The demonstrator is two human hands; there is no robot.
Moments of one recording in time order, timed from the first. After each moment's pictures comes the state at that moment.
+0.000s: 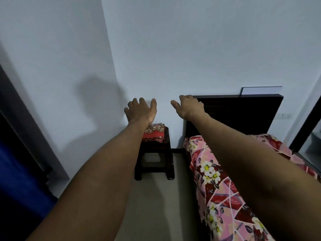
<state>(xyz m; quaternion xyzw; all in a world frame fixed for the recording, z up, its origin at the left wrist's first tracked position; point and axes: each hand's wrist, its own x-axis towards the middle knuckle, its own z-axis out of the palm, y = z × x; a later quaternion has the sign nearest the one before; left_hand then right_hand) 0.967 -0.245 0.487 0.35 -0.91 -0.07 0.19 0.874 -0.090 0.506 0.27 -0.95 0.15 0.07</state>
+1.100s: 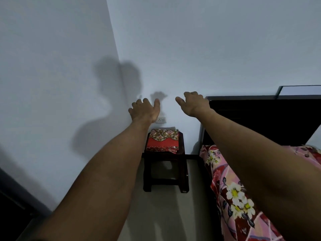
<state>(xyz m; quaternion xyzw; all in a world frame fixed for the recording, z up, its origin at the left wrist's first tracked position) 0.775 -0.436 0.452 0.37 -0.92 -0.07 0.14 0.673 -0.278 0.476 0.29 -0.94 0.14 0.06</state>
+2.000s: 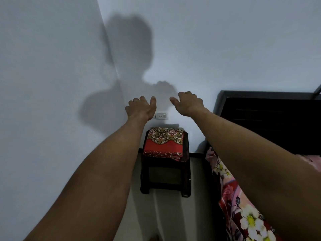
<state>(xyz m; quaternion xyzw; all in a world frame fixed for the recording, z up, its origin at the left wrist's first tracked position) 0.581 -0.589 0.380 0.40 -0.91 -0.09 0.07 0.476 -0.442 0.401 0.32 -0.94 0.11 -0.01</state>
